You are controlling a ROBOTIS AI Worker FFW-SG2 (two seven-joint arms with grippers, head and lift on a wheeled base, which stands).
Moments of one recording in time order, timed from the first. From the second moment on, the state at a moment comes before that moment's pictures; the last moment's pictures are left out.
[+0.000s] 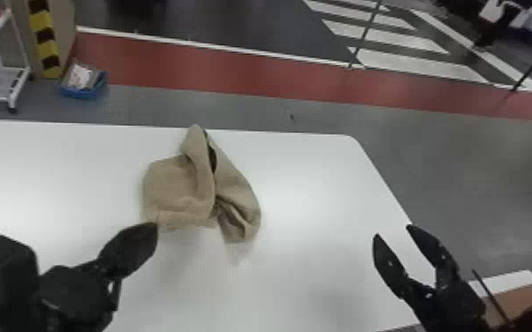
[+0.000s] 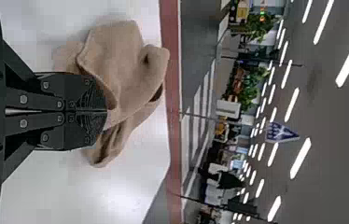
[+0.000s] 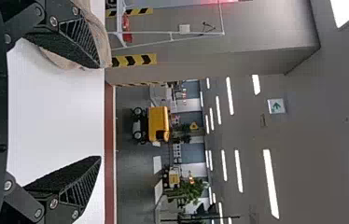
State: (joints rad) left arm 0.39 0.37 -0.32 -2.21 0.37 0.33 -0.09; right arm 0.64 -0.03 -0.55 -1.99 -0.44 -0.14 0.72
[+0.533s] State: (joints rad) left arm 0.40 0.37 -0.10 -2.16 0.49 0.26 -0.05; right arm 0.54 -0.04 -0.38 -1.97 -0.17 -0.02 0.62
